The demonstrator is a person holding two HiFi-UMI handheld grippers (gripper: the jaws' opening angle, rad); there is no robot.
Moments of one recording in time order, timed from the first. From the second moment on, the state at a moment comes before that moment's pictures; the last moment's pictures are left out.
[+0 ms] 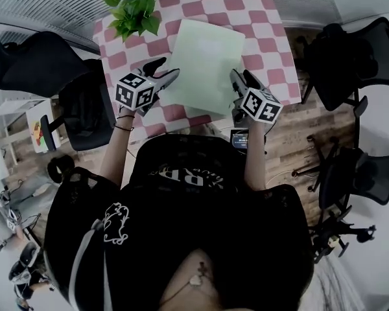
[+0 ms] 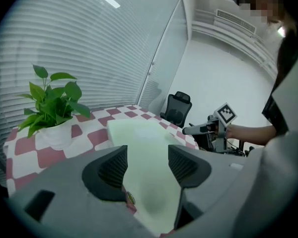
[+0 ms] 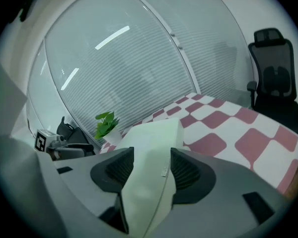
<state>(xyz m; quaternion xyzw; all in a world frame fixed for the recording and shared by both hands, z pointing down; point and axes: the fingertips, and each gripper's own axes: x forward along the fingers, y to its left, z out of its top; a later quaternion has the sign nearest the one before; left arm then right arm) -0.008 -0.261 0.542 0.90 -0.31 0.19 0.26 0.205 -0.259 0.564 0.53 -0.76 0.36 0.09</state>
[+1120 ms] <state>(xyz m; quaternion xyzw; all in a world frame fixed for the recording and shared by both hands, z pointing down) 0.003 -0.286 0.635 0.84 -0.24 0.22 0.44 0.191 -0.259 0.634 0.46 -0.73 0.50 0.12</state>
